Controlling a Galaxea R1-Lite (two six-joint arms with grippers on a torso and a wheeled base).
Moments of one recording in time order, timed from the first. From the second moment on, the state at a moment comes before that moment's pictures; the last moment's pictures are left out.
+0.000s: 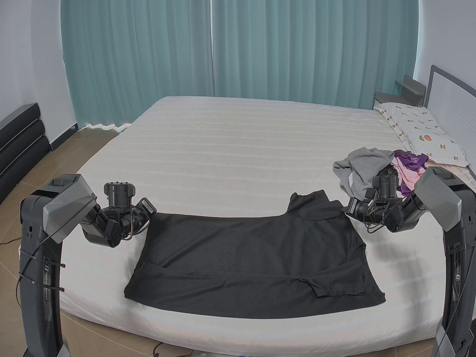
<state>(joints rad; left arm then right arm) -0.04 2.53 -1.26 -0.75 -0.07 -0.80 0.00 2.54 -1.34 -0.61 0.26 0.44</state>
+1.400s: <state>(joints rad) -0.02 2.41 -1.16 -0.80 -0.07 -0.80 -0.04 2.38 -1.16 -0.75 0.28 0.51</state>
